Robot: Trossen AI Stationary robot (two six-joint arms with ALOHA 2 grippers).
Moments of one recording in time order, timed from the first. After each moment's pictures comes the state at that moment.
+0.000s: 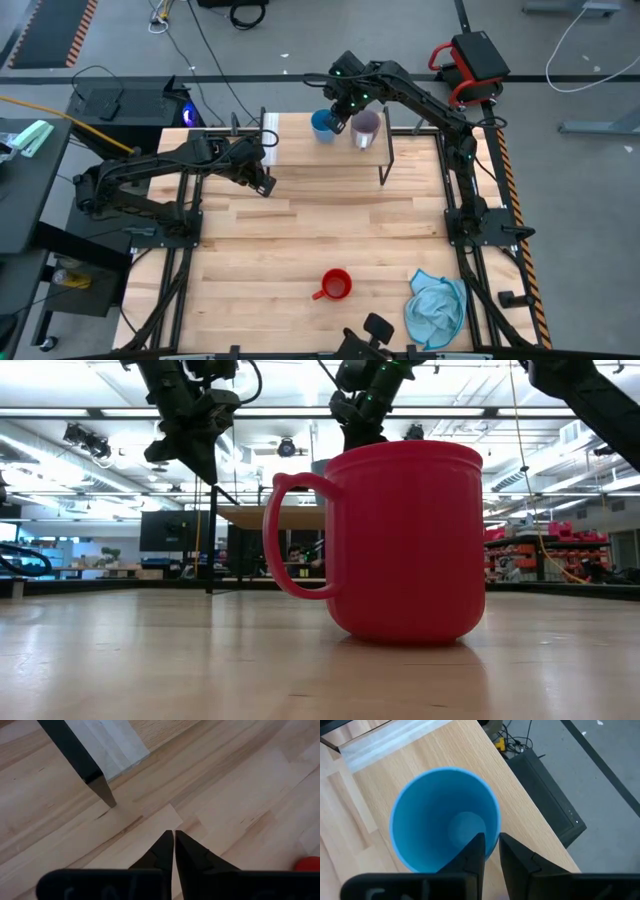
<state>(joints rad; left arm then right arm) 0.33 1.24 1.07 -0.89 -0.07 -0.62 -0.57 2.07 2.35 -1.28 -0.03 0.00</state>
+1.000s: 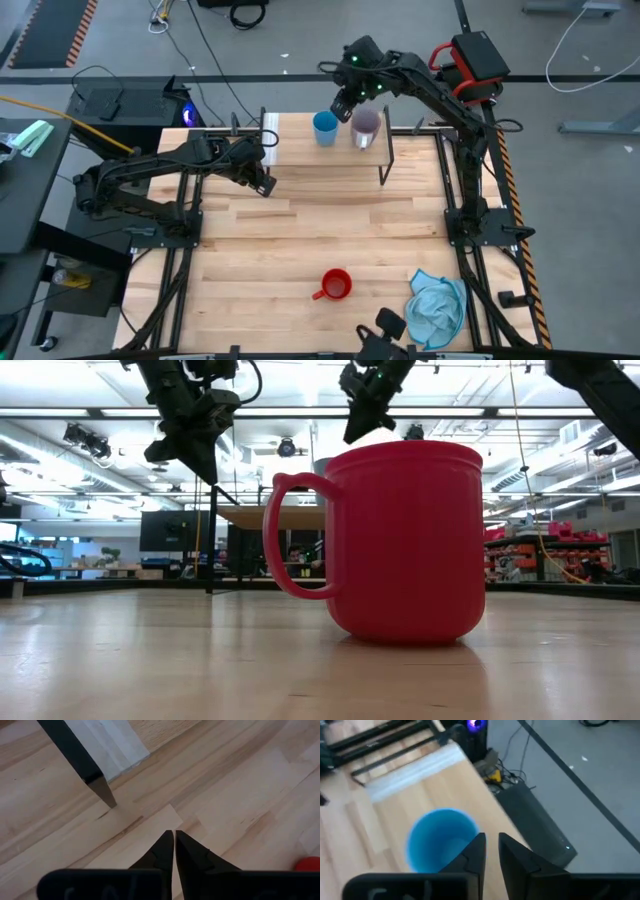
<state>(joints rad) 0.33 1.24 1.07 -0.88 -0.07 -0.62 -0.60 1.98 2.36 -1.21 -0.04 -0.03</state>
